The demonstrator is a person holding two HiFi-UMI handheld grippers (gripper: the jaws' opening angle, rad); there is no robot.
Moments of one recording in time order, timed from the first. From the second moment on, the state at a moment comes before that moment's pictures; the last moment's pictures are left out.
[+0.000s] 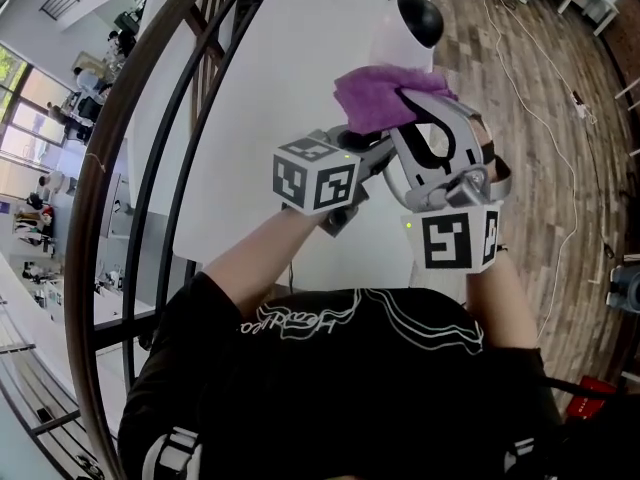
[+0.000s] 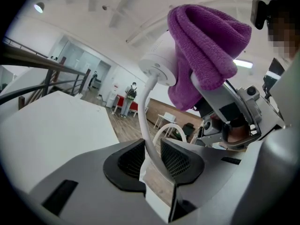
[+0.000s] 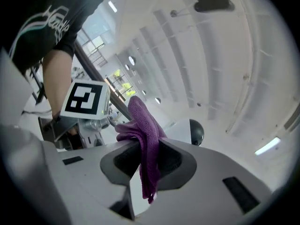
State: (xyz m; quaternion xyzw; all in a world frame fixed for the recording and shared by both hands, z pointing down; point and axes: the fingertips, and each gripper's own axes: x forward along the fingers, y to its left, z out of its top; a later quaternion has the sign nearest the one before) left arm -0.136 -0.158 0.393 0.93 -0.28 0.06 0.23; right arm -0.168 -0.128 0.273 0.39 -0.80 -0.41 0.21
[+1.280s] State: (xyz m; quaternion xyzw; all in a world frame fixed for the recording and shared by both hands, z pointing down) left arm -0.125 0.054 0.282 0.93 -0.37 0.01 0.07; right arm -0.046 0.057 0.254 0.28 -0.96 -0.04 0.01
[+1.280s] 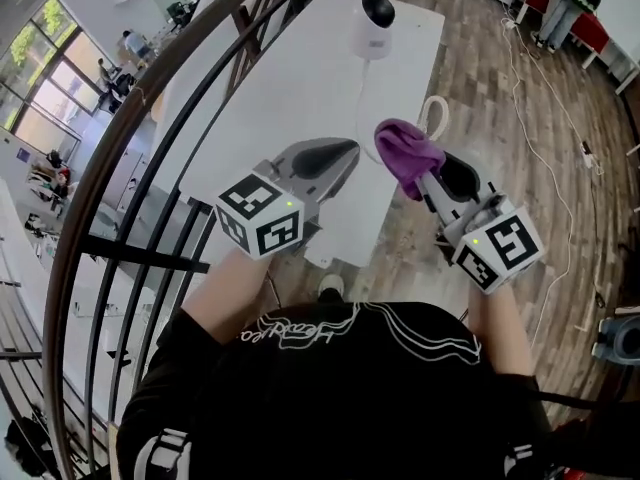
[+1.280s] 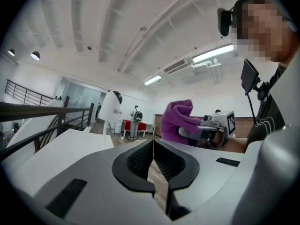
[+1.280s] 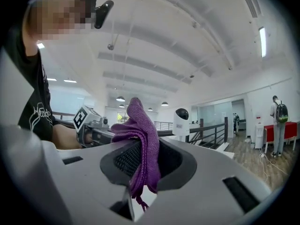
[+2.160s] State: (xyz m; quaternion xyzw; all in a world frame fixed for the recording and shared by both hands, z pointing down) left arm -0.016 0.254 0.293 0.94 -0.33 0.00 0.12; right arm 0.042 0.232 0.297 0.24 -0.97 0.08 -0.01
